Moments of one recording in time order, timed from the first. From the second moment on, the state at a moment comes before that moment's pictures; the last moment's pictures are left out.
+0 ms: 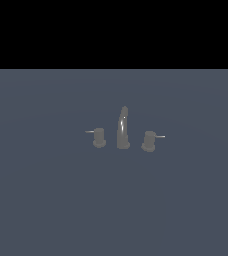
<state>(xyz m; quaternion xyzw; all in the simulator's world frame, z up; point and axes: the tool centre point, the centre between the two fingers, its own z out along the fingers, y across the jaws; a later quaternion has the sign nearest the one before) -0.225 0.016 0.450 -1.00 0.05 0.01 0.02</state>
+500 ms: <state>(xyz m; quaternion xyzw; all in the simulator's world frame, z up) -0.173 0.023 0.392 -0.99 0.17 0.01 0.02</state>
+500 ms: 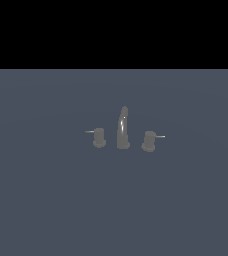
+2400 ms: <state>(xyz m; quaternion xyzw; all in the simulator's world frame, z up) 0.021 -0.101 0.130 -0.76 0.65 0.00 0.00</state>
